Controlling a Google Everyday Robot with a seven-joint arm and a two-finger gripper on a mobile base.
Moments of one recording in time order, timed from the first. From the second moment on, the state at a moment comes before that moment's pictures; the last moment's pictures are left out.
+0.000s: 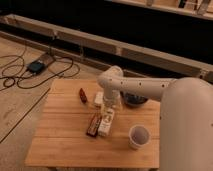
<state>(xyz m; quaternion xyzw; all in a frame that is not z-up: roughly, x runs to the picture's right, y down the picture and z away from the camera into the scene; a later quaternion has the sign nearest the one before) 0.039 0.144 0.850 -0.25 -0.29 -0.74 0.55</state>
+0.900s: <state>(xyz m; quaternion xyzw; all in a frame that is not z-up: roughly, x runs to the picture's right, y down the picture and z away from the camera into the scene) 0.027 0.159 0.864 -0.26 -0.31 -0.74 0.54</state>
